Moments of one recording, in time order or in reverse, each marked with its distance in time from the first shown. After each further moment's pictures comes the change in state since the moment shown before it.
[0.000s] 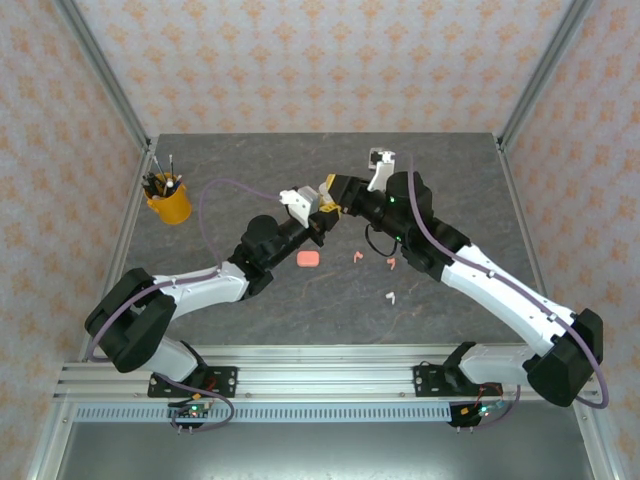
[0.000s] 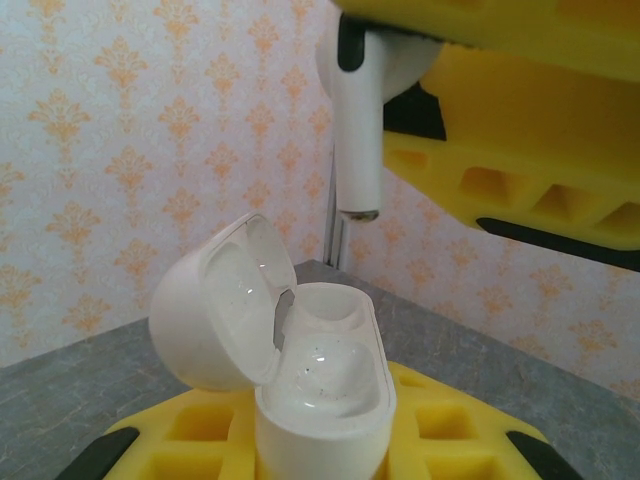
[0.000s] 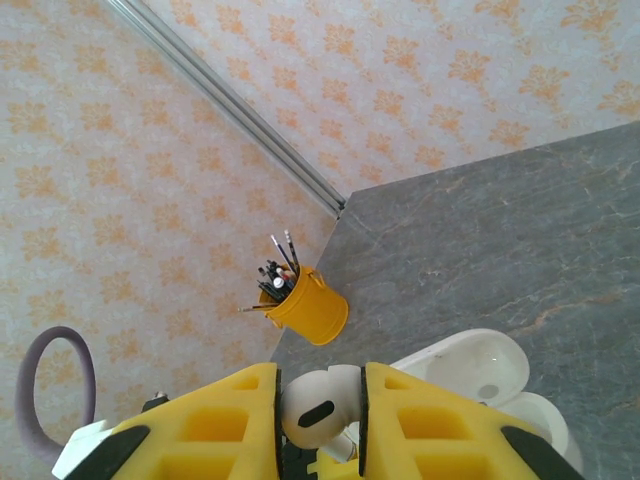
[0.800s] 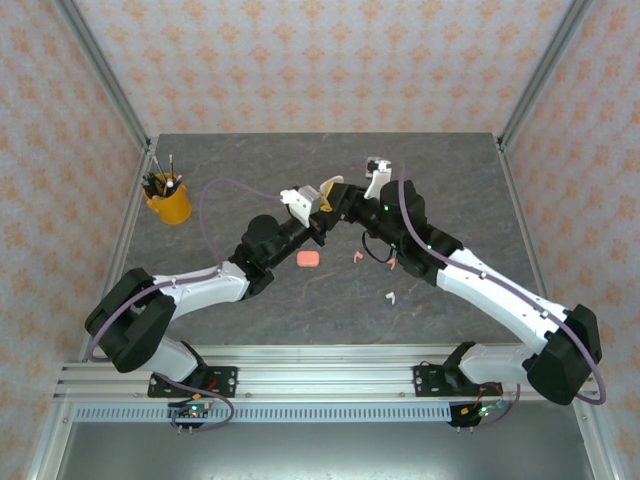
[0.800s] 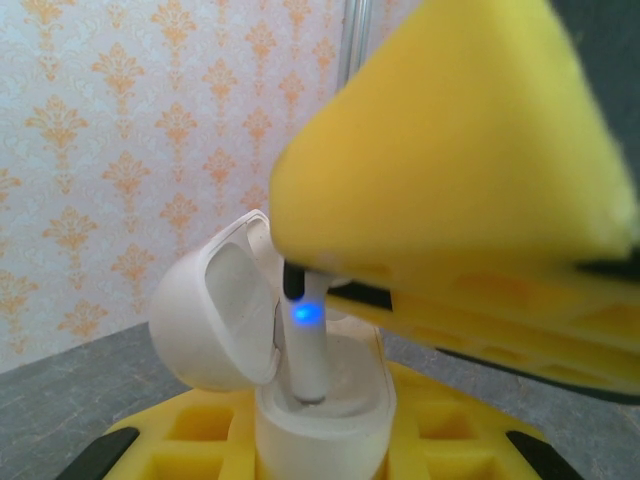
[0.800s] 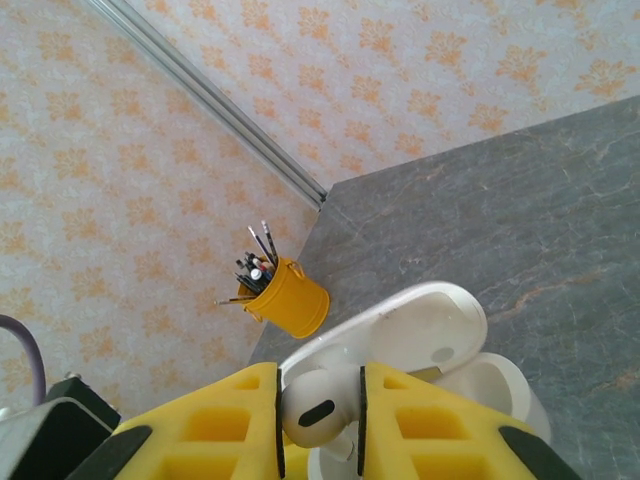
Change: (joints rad) left arm -0.006 0.000 0.006 0.000 -0.005 0.000; right arm 0.014 0.007 -0.076 0.053 0.037 0.011
